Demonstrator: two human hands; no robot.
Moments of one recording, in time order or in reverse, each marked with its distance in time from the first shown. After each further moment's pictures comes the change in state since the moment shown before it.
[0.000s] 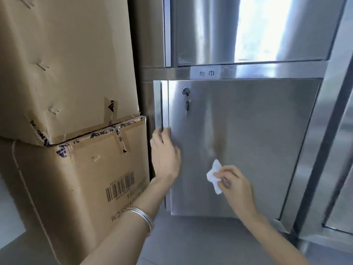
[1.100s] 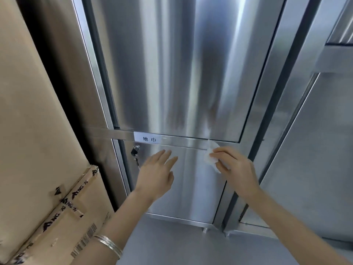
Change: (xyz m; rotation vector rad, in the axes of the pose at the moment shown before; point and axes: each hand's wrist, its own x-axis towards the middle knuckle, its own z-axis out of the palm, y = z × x) left_hand 0.145 0.206 -0.066 0.233 -0.504 0.561; right_hand 0.234 -0.086 -0.267 -0.340 -0.071 -0.172
